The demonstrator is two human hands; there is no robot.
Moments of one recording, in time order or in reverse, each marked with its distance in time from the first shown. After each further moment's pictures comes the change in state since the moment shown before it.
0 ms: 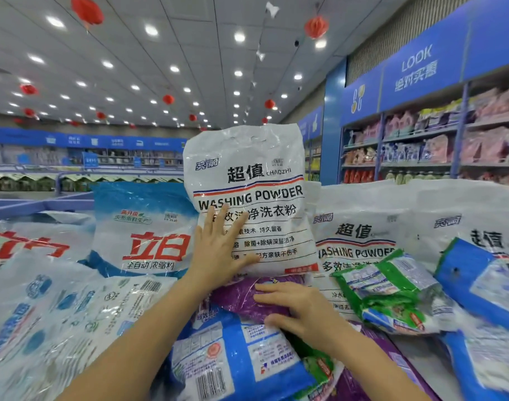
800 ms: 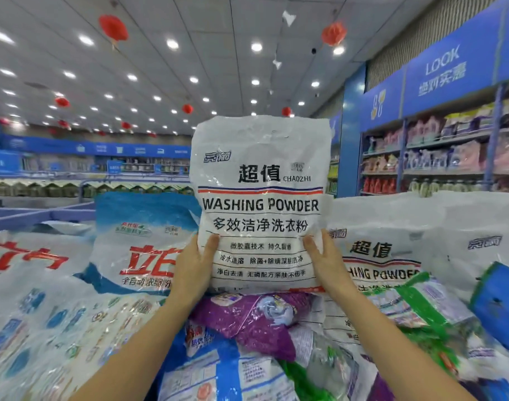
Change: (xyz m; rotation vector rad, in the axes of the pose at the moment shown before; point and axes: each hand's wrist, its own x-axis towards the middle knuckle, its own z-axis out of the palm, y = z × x) left_hand 0.004 -0.021 0.009 -0.744 0.260 -0.395; right_hand 0.080 0.099 -0.014 0.556 0.486 0.538
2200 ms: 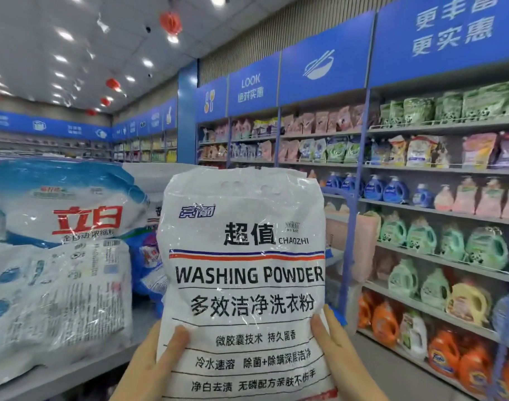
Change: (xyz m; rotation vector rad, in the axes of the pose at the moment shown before) left_hand -0.256 0.020 -0.188 -0.521 -0.699 -0.323; right_hand -0.449 -0.164 0.008 0.005 0.485 0.341
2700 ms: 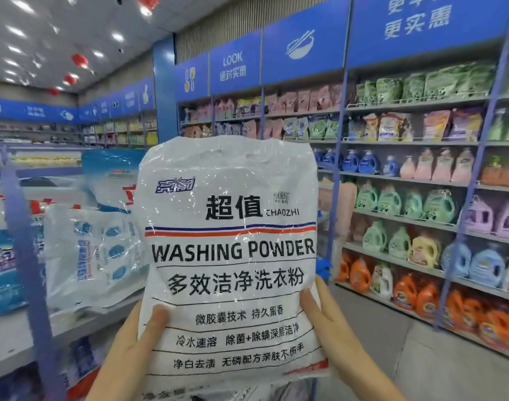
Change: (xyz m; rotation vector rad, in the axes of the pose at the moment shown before) left_hand -0.124 0.015 -0.173 -0.034 0.002 0.081; right_hand -0.205 -0.078 0.105 -0.025 -0.044 -0.080
